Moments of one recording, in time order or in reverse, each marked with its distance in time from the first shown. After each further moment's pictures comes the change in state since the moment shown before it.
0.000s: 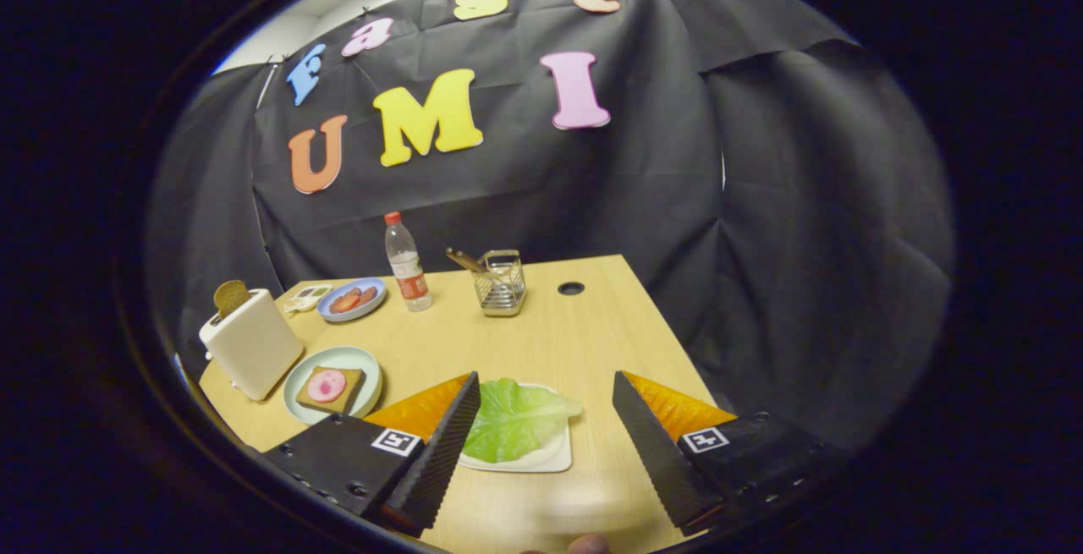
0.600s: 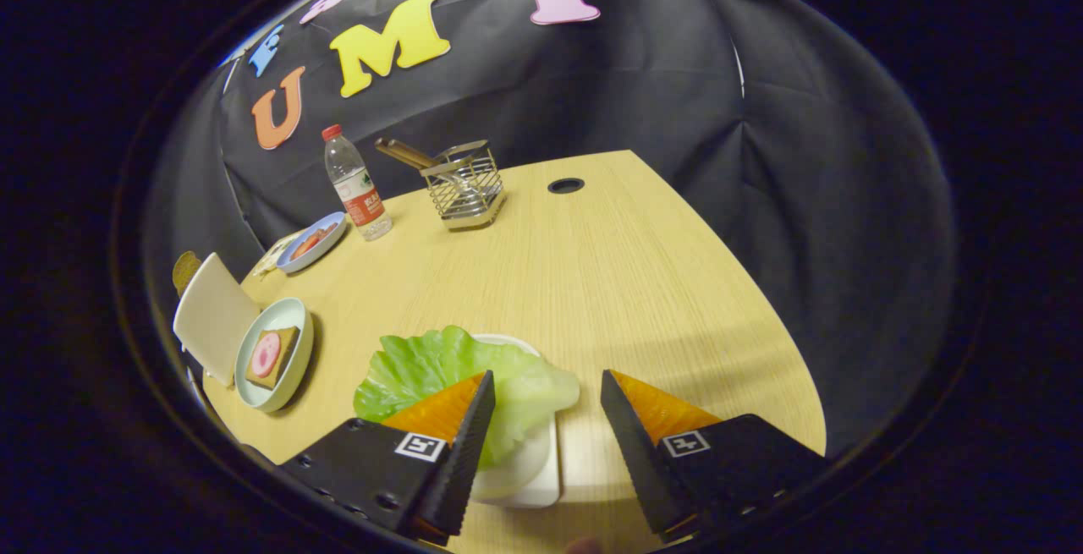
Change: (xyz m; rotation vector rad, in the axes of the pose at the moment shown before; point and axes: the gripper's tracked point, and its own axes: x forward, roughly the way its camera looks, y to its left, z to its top) arm 0.104 -0.011 -0.075 0.034 0.260 0.018
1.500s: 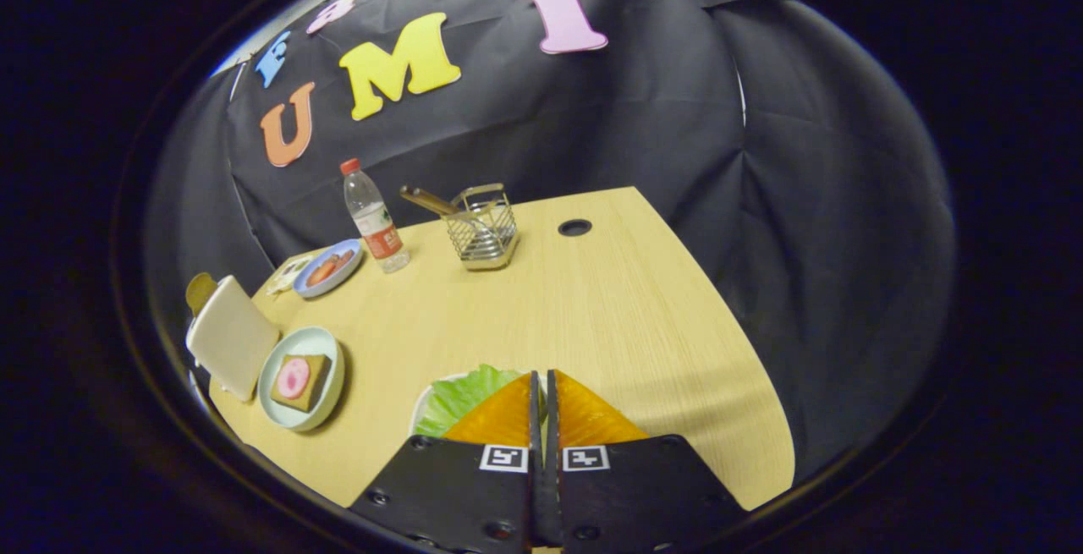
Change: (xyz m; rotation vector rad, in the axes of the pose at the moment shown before) arm -0.049 0.019 0.049 -0.012 -0.092 0.002
